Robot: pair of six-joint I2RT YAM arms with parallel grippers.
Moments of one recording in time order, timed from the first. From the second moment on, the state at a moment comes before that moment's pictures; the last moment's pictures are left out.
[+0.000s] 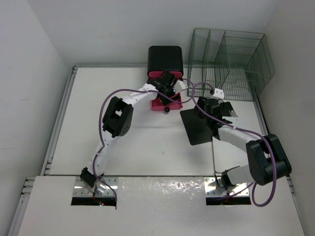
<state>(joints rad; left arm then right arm) -0.60 2.43 2.09 -0.58 -0.04 0.58 0.32 1.40 0.57 0.33 0.33 0.44</state>
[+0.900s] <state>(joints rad) -0.55 1.86 1.77 -0.81 -0.01 0.29 0.49 1.55 0.62 0.50 0.26 0.24</state>
